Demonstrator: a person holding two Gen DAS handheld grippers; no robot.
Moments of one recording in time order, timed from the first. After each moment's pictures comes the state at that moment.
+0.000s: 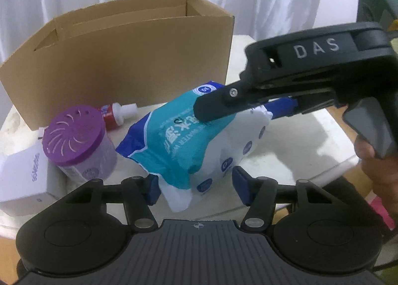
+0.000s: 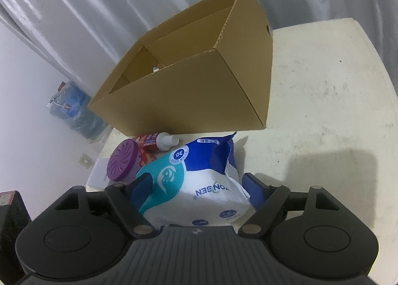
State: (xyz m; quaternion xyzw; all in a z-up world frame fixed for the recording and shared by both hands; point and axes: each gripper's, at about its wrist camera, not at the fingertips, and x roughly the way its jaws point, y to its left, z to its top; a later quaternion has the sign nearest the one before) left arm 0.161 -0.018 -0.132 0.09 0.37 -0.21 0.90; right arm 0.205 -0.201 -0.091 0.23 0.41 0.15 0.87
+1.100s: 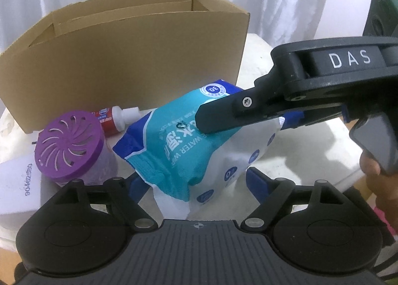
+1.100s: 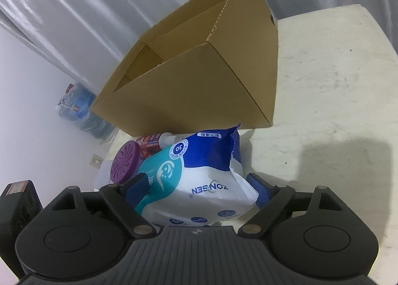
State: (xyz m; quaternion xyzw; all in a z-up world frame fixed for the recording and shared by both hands) left arm 0.184 -0.020 -0.139 0.08 0.39 -0.21 0.90; right arm 0.218 -0.204 -0.103 0.26 0.42 0.17 0.86
